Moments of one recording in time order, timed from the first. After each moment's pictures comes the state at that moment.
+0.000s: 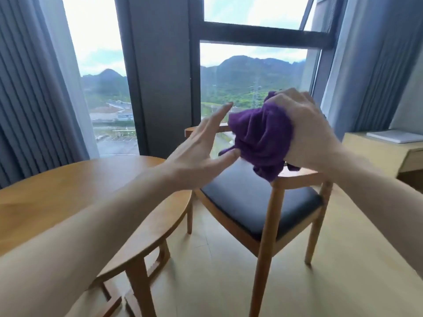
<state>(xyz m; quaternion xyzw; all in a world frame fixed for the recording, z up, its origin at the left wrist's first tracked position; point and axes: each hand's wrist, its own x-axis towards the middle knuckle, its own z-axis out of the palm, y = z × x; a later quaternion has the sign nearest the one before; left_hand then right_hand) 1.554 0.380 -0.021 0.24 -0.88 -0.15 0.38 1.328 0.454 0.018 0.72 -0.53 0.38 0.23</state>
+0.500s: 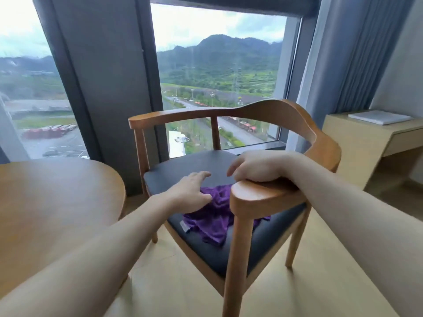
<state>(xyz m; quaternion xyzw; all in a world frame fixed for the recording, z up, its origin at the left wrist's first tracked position) 1.380 0.189 -0.170 0.42 -0.87 -0.22 0.10 1.206 0.296 -0.059 0.69 -0.71 -0.02 -0.15</state>
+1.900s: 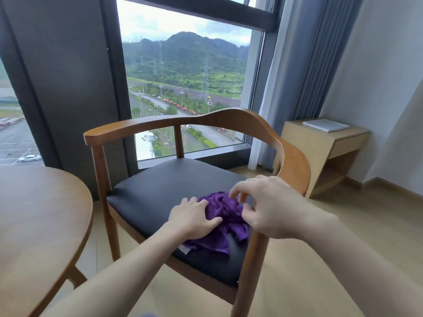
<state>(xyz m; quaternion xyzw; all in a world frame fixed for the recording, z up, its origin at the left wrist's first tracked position) 1.319 0.238 -0.211 0.41 -0.91 -0.08 0.06 1.209 0.425 -0.061 0.66 -0.74 0.10 0.01</state>
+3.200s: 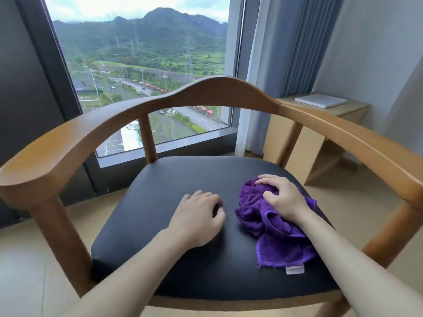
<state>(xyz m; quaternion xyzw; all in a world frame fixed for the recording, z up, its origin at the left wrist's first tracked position) 1.181 0.196 -0.249 0.28 -0.94 -0.10 0.15 0.949 0.303 -0.246 0.49 -0.79 0.36 -0.06</state>
